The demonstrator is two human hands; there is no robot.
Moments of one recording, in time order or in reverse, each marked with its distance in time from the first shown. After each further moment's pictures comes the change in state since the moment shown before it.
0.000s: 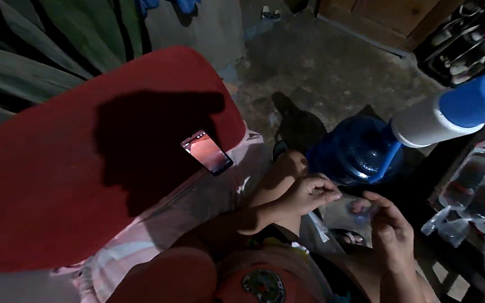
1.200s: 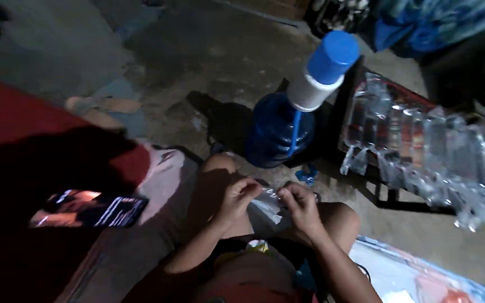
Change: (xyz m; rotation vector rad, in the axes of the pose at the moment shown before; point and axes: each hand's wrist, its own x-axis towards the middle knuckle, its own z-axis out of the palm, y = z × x) left_hand -0.002 -0.012 0.035 -0.088 0.089 -0.228; right_hand -0.023 0.003 0.014 -0.189 0.278 0.158
